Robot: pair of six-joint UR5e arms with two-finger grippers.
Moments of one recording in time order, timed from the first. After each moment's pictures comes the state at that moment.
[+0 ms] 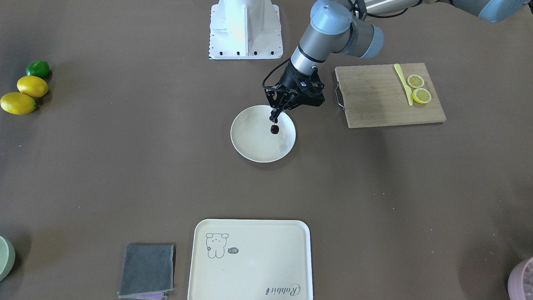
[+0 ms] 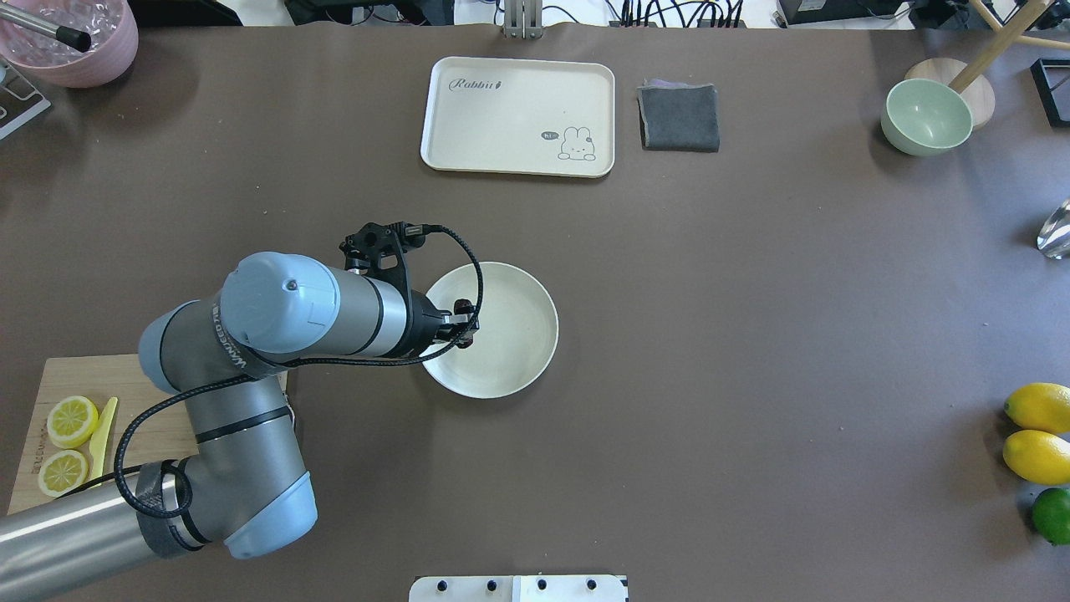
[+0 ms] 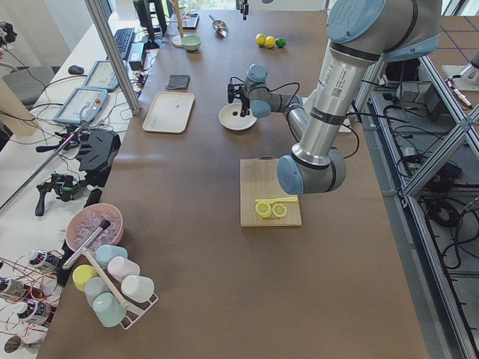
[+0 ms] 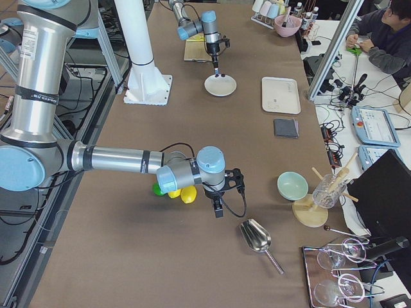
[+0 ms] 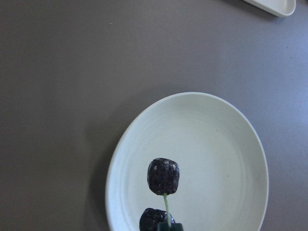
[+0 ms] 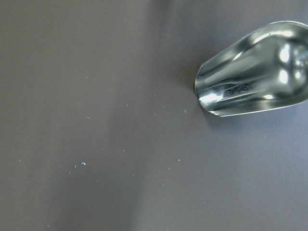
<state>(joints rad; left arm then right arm) -0.46 -2.07 -1.75 -2.06 -1.77 -1.46 1.39 -1.79 1.69 -1.19 2.29 0.10</state>
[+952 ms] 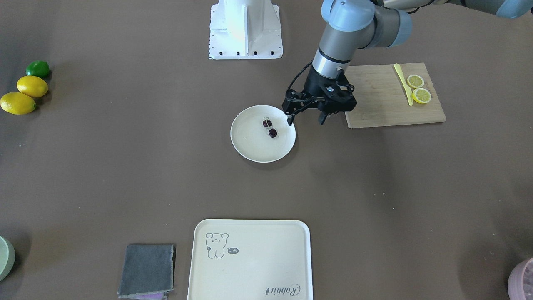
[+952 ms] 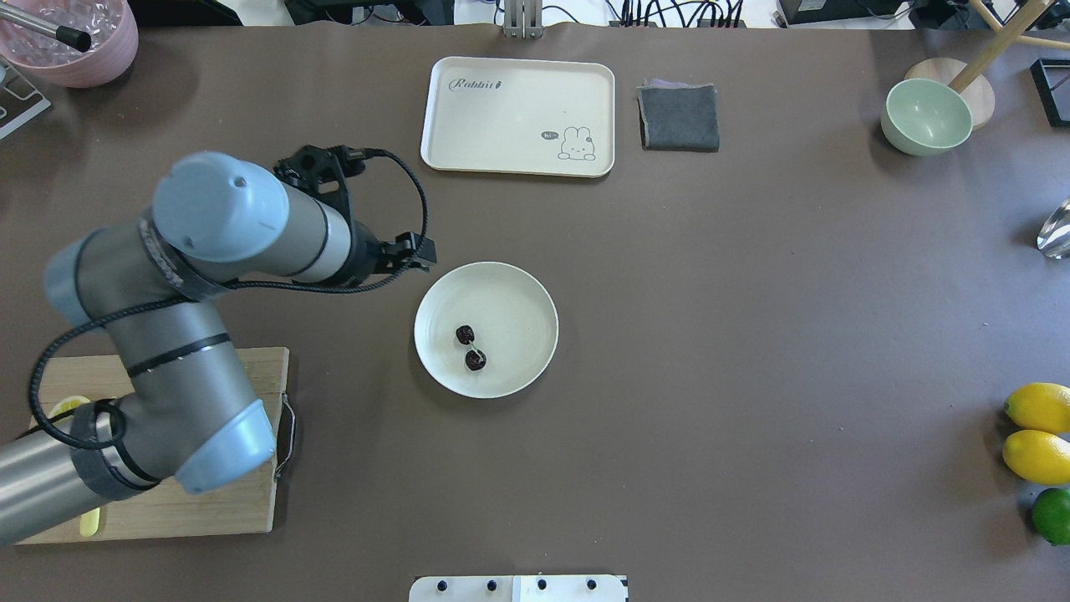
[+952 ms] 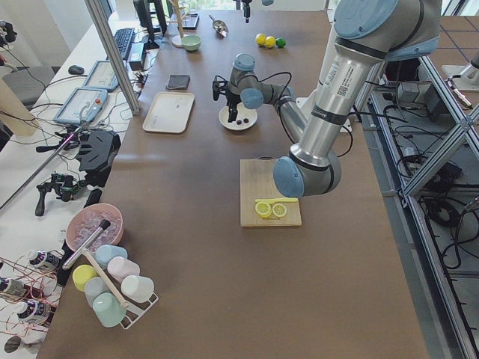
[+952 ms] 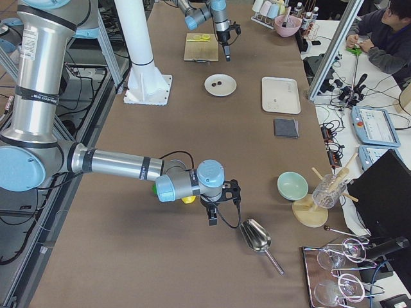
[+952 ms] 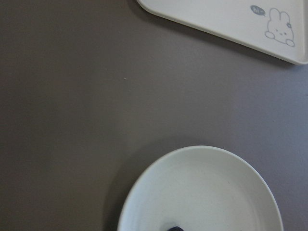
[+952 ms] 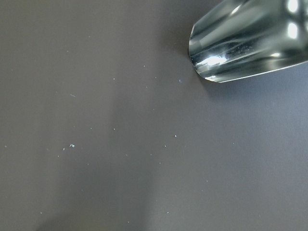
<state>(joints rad) -0.66 -2.04 -1.89 -1.69 -1.86 -1.30 1.40 -1.79 1.62 -1.20 2.36 0.10</state>
